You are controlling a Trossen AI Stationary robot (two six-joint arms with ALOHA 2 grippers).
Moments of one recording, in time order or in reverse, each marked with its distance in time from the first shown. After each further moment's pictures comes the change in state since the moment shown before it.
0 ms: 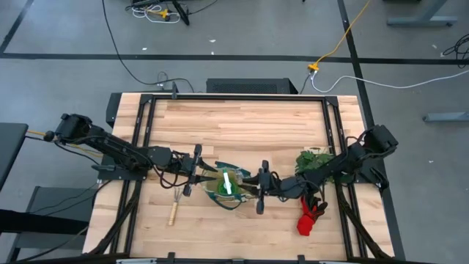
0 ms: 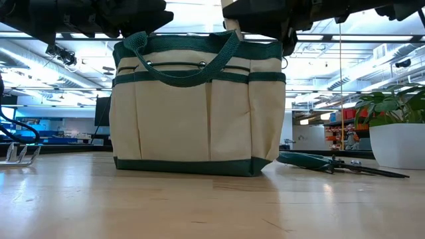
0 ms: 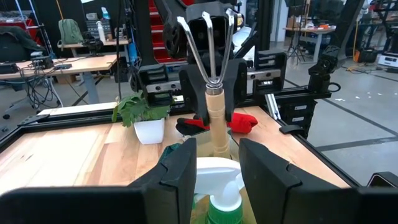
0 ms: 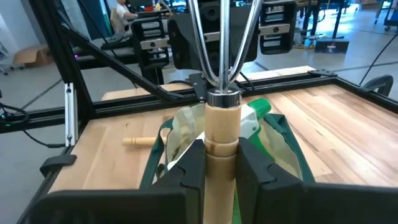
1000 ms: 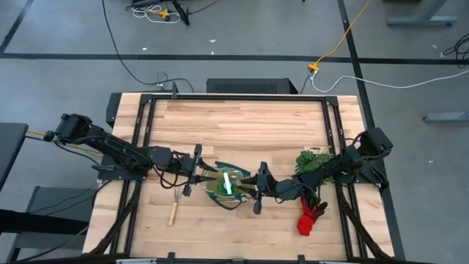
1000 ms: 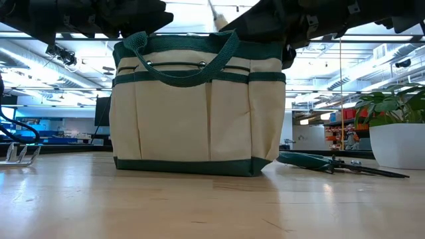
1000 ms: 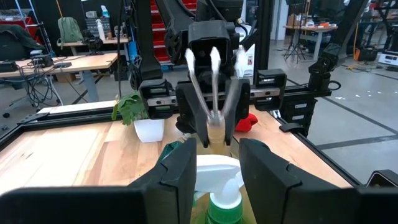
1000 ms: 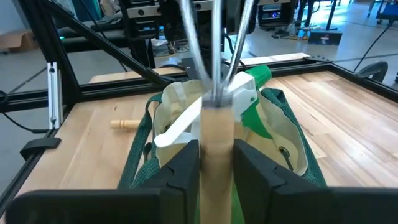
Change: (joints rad) left arm 0.000 0.000 0.000 -0.007 0.000 0.000; right arm 0.000 0.058 0.001 -0.004 0.014 0.009
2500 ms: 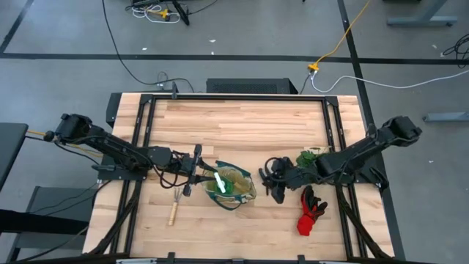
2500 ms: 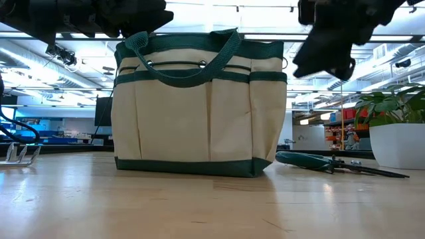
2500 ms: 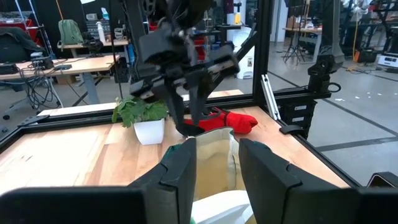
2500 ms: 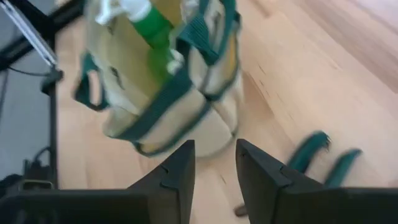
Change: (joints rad) left arm 0.000 0.000 0.000 0.011 0.000 0.002; right arm -0.069 -0.397 -0.001 -0.920 -0.289 0.593
